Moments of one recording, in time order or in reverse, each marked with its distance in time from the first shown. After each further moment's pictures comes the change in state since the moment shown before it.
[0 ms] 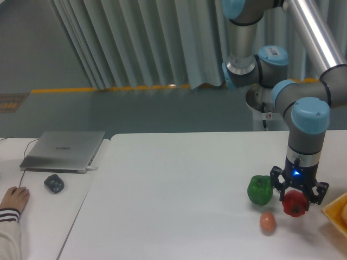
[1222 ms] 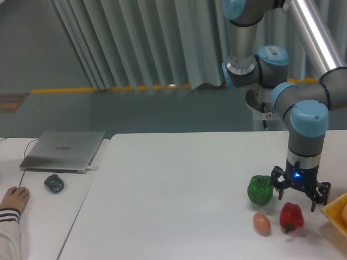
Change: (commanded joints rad) arm -0.003 0.000 0.005 0.011 -0.002 0.014
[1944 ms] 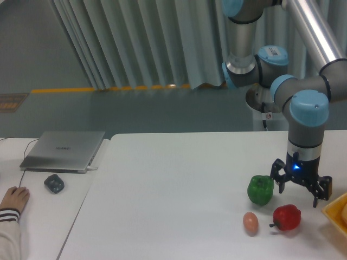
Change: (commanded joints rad) arm -0.003 0.067 0.012 -0.124 0.083 0.340
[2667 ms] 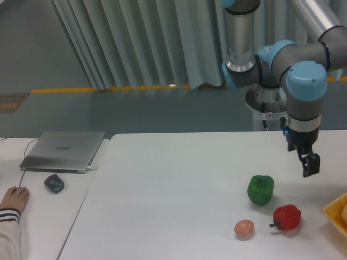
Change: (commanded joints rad) arm 0.014 0.078 0.086 -0.302 0.020 0.574
